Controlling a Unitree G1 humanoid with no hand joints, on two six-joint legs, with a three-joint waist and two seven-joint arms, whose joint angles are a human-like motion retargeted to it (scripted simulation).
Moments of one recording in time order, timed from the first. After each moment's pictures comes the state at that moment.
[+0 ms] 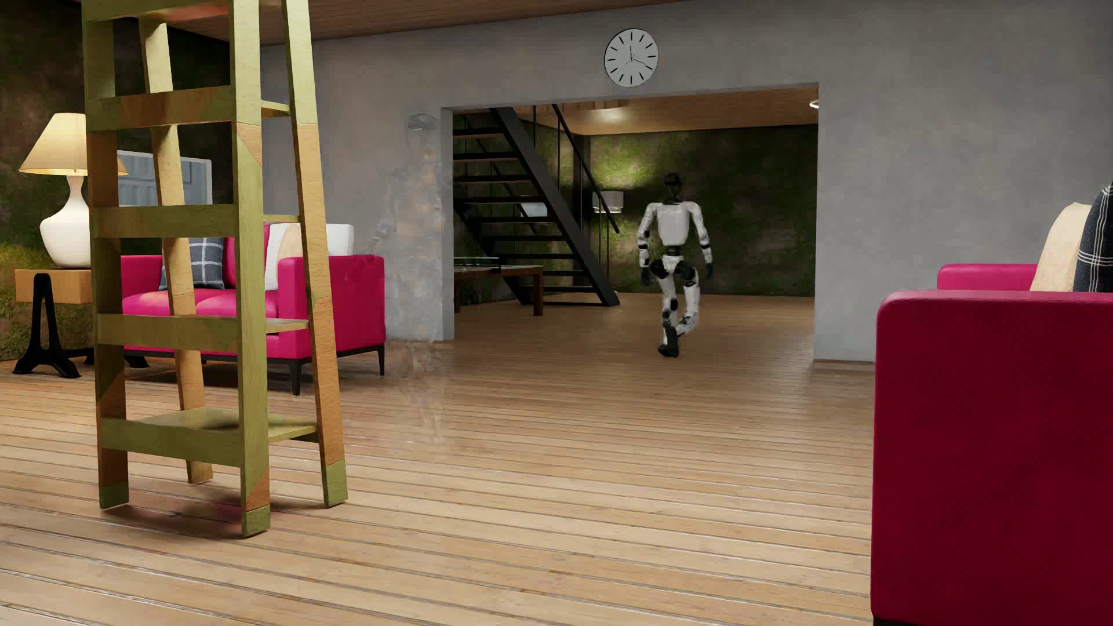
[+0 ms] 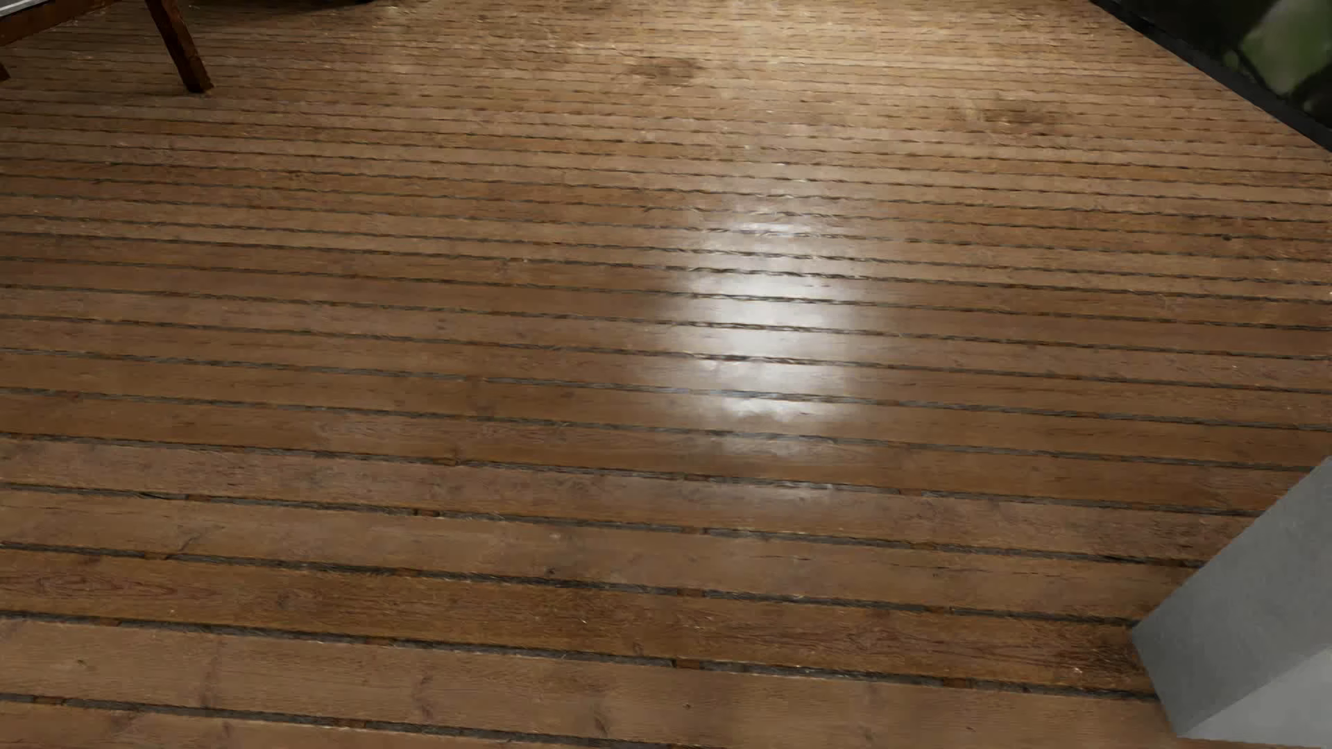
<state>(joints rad) -0.45 0.12 0.19 -0.19 -0.24 -0.13 0.00 0.00 0.04 0.70 1.24 0.45 0.28 0.29 0.09 0.32 -0.34 0.00 0.00 -0.64 0.29 0.97 0.70 0.00 0.00 0.00 0.00 0.00 0.00</state>
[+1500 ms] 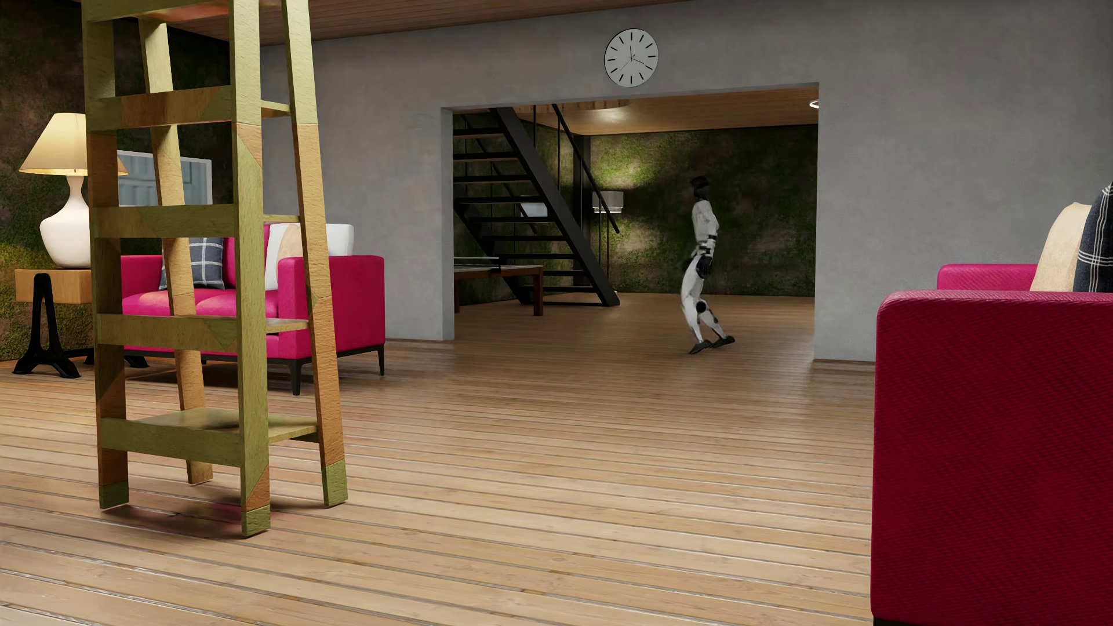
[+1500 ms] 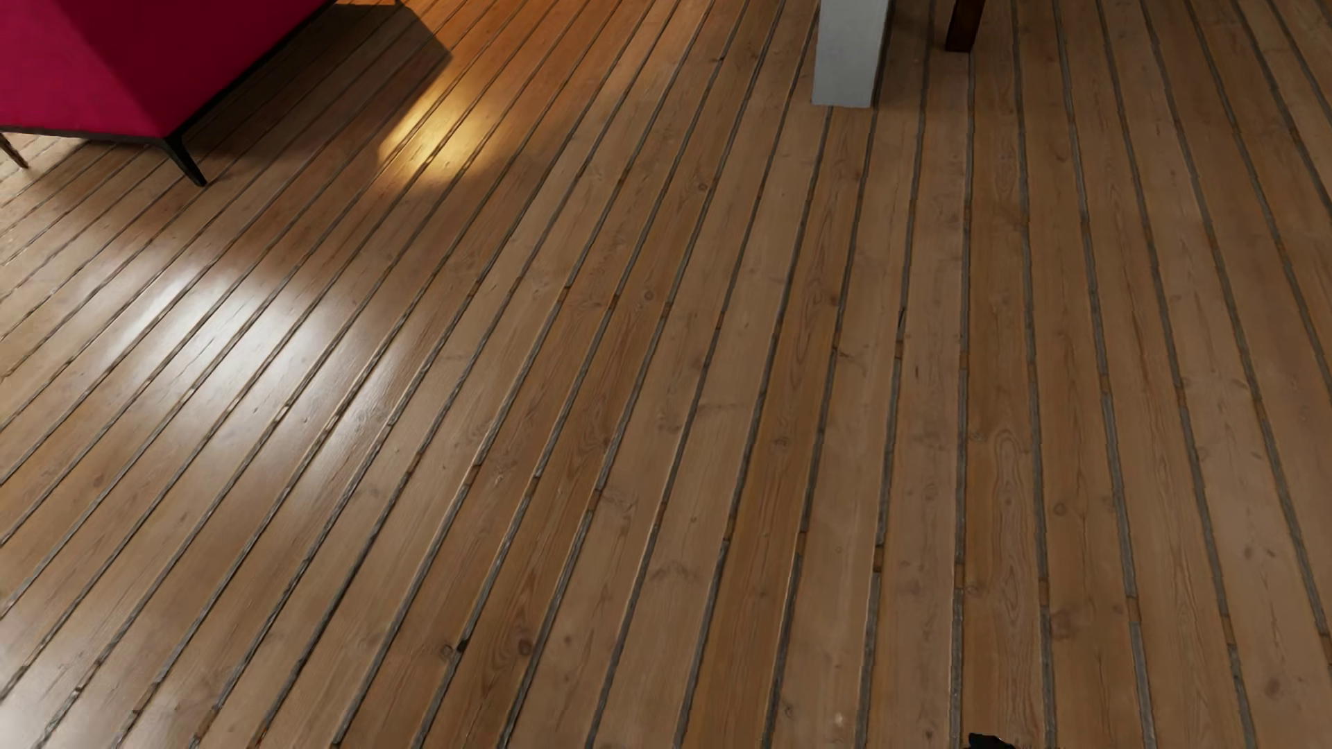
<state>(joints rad) -0.33 -0.10 0.02 0.07 -0.28 -0.03 0.00 0.00 0.10 0.64 0.74 0.41 0.27 0.15 -0.34 0.39 -0.46 0.00 0.00 -0.44 0.24 0.83 0.61 0.00 0.00 0.00 0.00 0.00 0.00</state>
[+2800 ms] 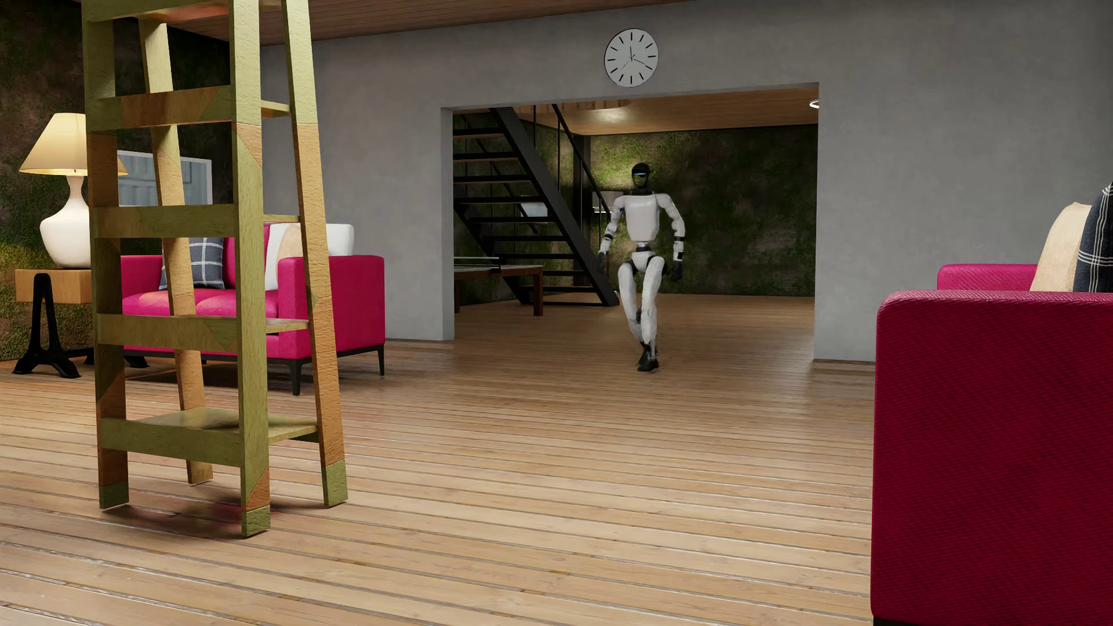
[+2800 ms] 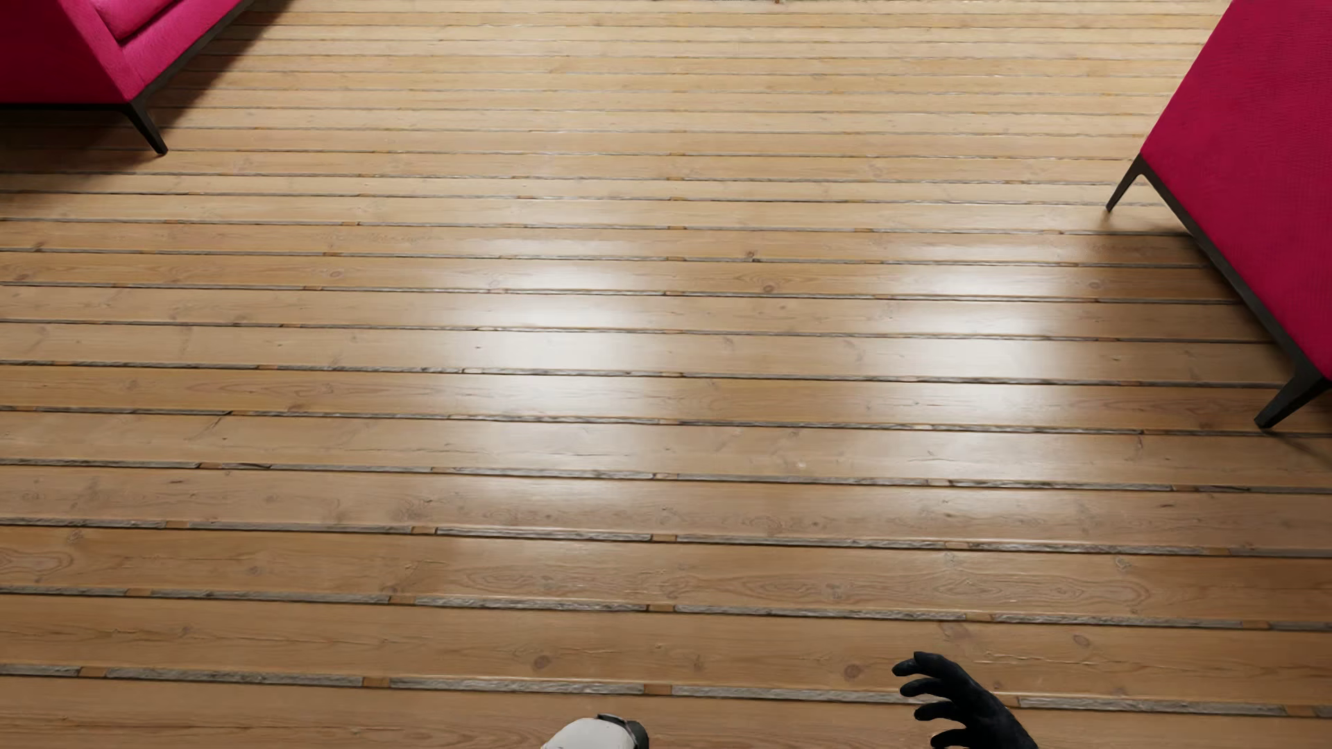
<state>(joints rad) -0.45 0.25 0.18 -0.08 -0.05 -0.06 0.00 0.00 0.11 0.53 0.50 0.48 0.20 0.00 -0.35 0.43 -0.42 0.00 0.00 -0.74 0.26 0.85 0.48 0.00 0.00 0.00 0.00 0.00 0.00</state>
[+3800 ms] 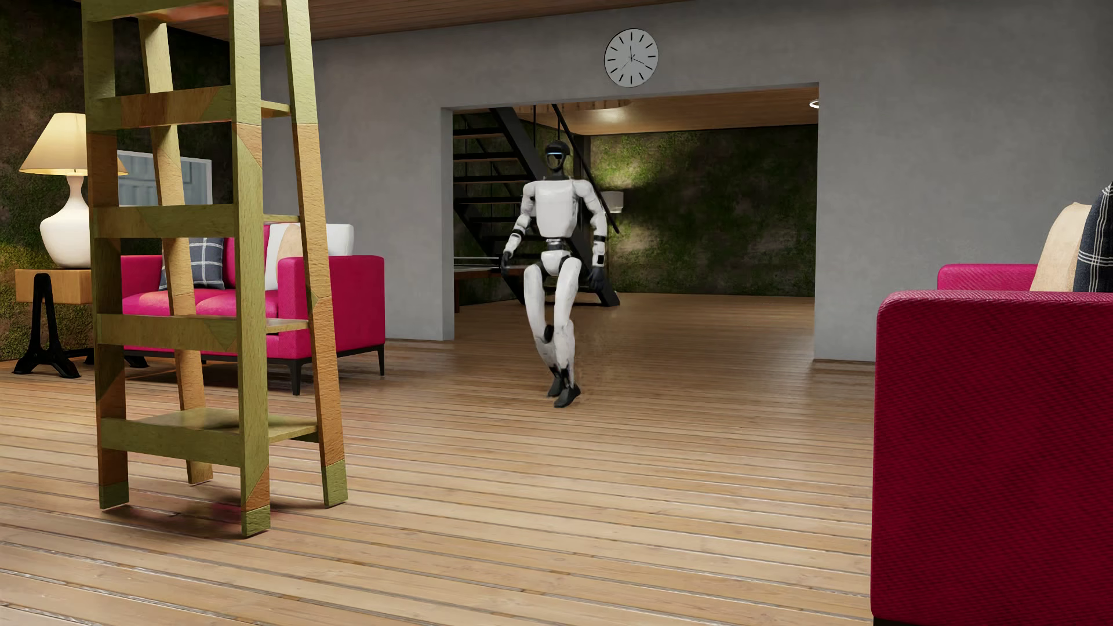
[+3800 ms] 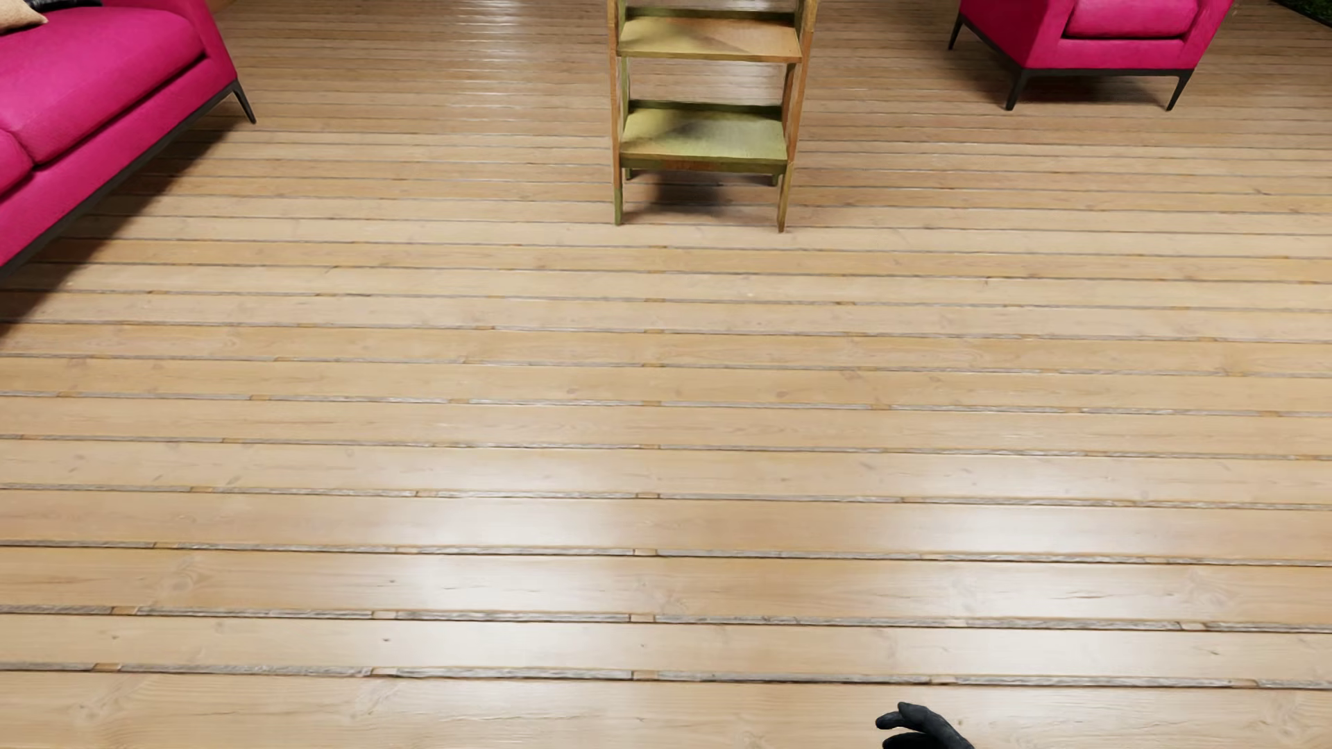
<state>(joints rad) -0.33 0.21 0.09 -0.07 -0.03 -0.09 0.00 0.00 0.09 0.59 0.54 0.43 0.29 0.13 -0.26 0.38 -0.36 0.00 0.00 -0.74 0.27 0.97 0.47 0.00 0.00 0.00 0.00 0.00 0.00</state>
